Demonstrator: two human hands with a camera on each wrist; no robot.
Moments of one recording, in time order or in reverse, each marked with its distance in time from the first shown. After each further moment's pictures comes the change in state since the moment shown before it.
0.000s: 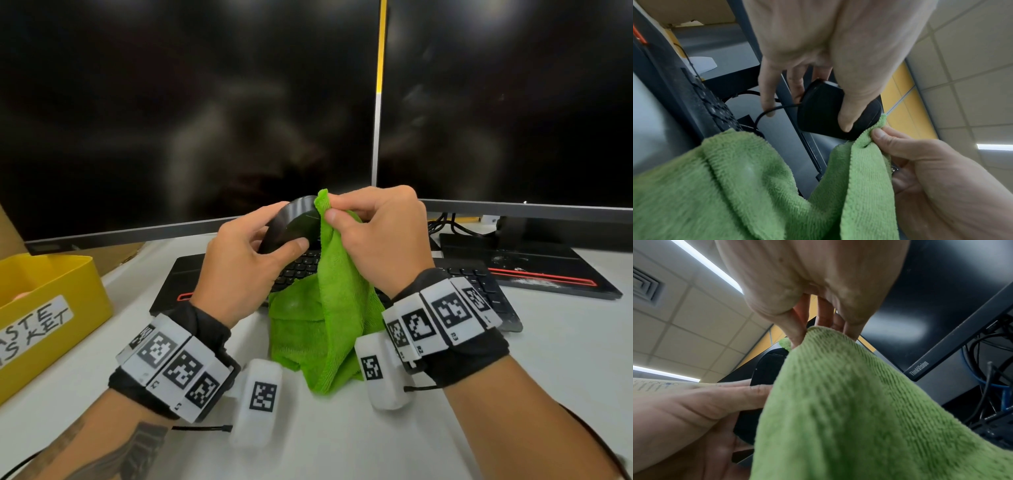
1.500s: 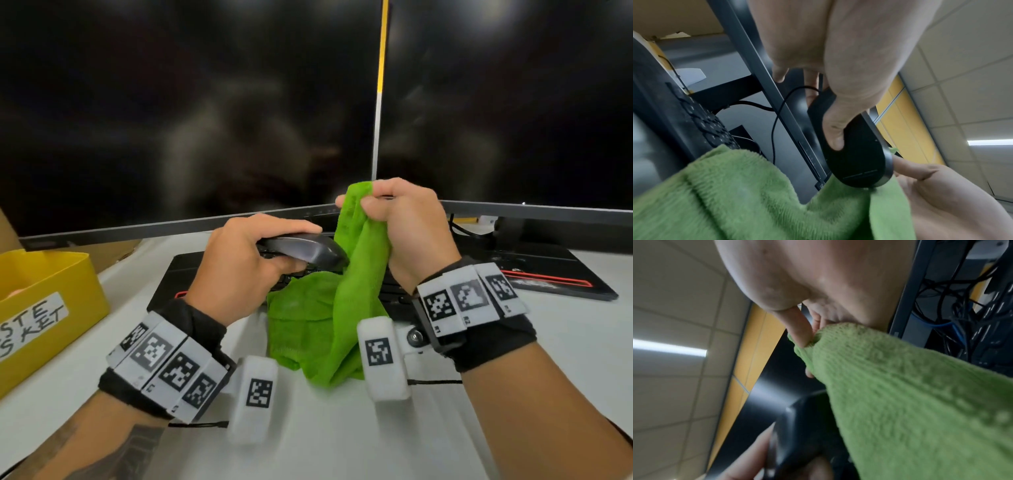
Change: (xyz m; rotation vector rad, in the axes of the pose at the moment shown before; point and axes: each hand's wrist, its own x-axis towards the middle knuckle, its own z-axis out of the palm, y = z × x) left_hand -0.001 0.002 -0.007 0.155 -0.088 0.148; right_hand 0.014 0.002 -0.017 0.460 -0.061 0.481
